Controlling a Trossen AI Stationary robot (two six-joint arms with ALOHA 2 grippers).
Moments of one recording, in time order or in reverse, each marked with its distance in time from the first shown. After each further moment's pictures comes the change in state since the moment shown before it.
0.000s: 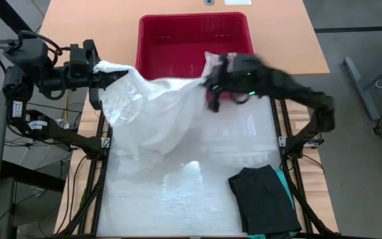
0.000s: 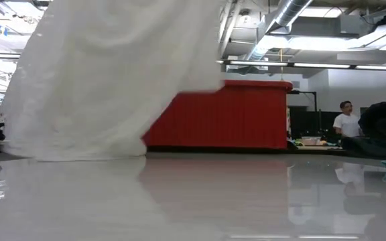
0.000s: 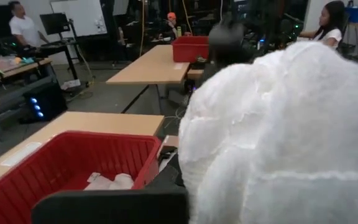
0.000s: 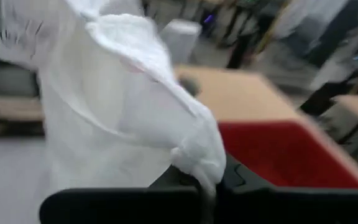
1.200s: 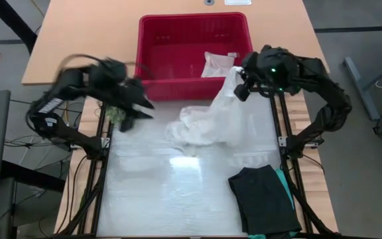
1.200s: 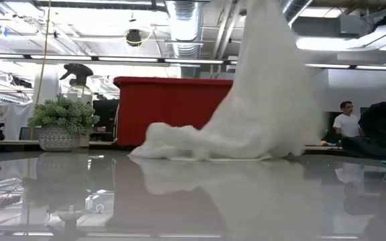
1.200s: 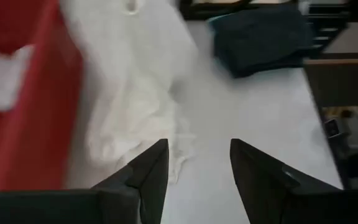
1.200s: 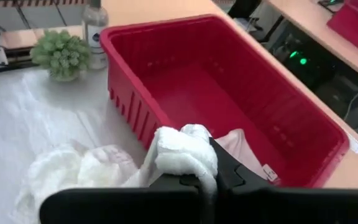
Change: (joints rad) left arm 0.019 0.132 -0.243 -0.279 0.290 0.068; right arm 0.028 -0.061 0.189 -0.569 0.400 0.236
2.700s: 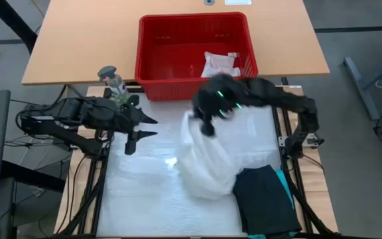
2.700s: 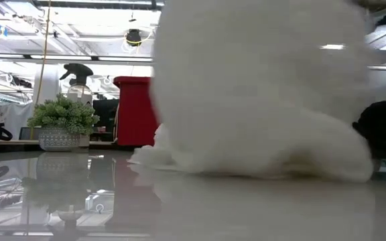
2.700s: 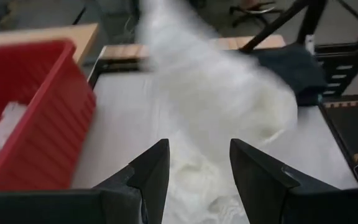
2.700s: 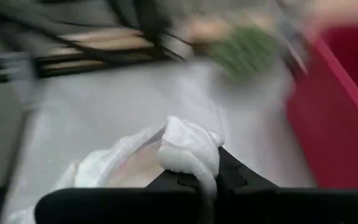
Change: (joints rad) left arm -0.356 -0.256 -0.460 0.451 -0.417 -0.168; right arm 0.039 0.279 -0.004 0.255 -0.651 -0.003
